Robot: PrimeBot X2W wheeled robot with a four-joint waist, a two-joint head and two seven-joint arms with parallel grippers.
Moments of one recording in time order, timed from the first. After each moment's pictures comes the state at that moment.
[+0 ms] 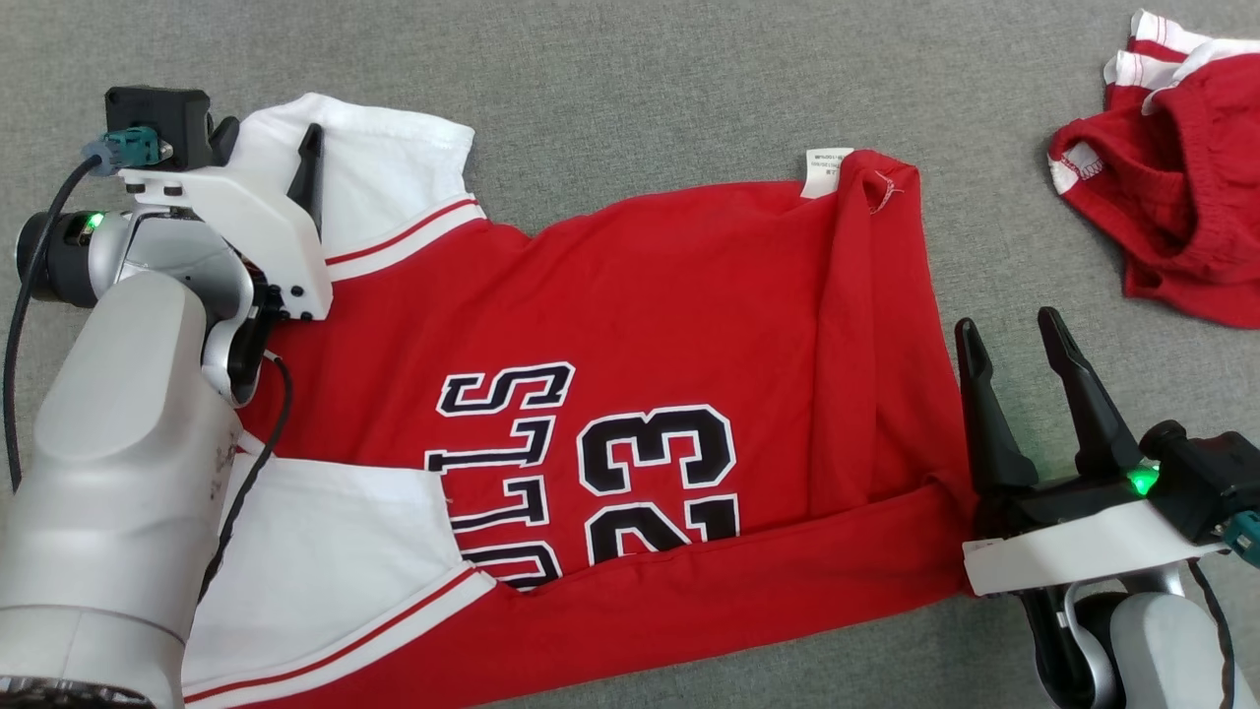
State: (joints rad) left arm -0.90 0.23 -0.29 0.83 -0.37 -0.03 0.08; right arm -0.16 -0.09 0.12 -0.01 0.27 0.13 -0.11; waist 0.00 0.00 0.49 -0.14
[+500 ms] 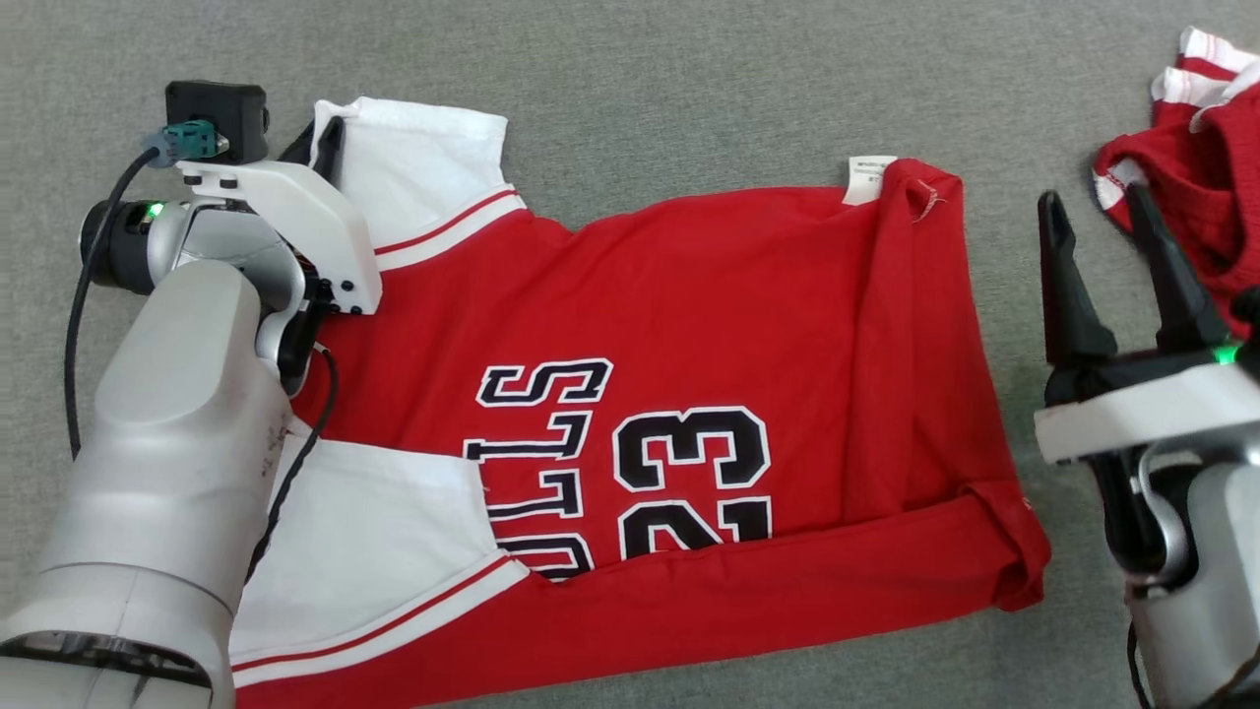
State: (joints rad) left arm -1.00 0.15 -0.33 1.03 -0.38 -0.08 -0.01; right arm -0.36 -0.18 0.07 0.10 0.32 0.13 -0.06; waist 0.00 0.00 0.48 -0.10
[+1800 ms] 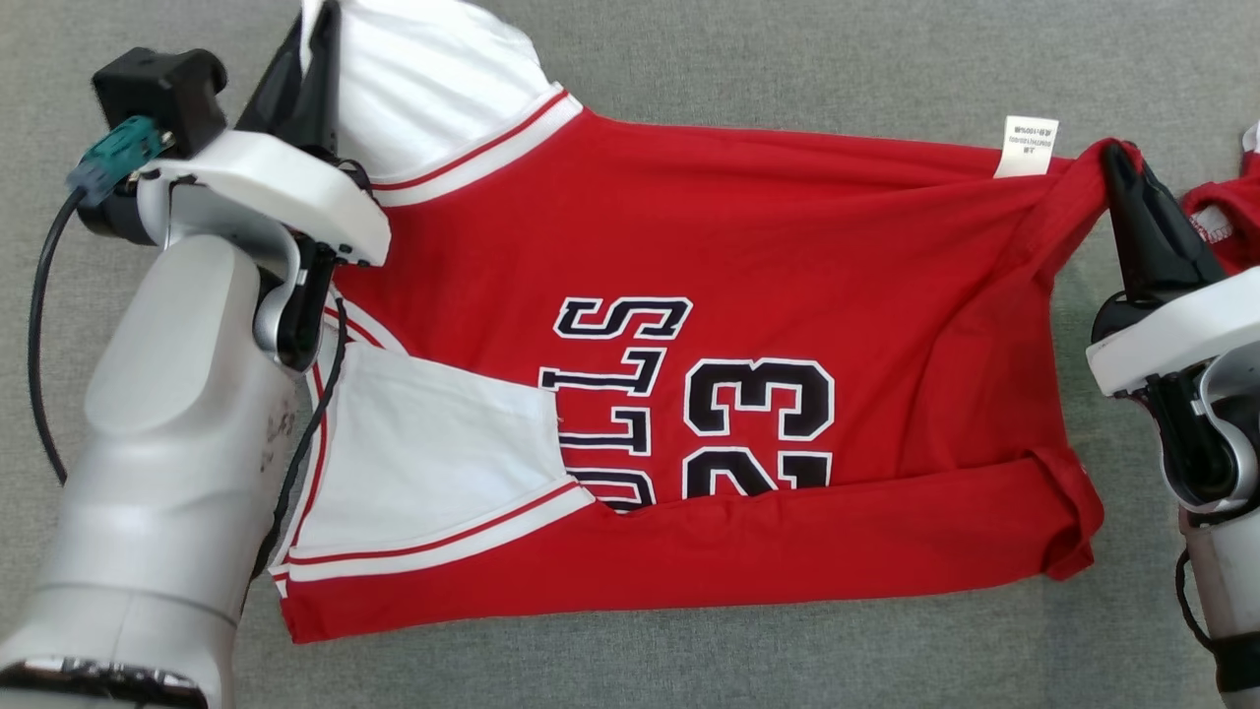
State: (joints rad) left arm -0.96 0.14 -0.29 0.85 -0.46 -0.10 -0.26; right arm -0.53 -0.29 0.10 0.27 0.54 0.13 0.10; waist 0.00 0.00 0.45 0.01
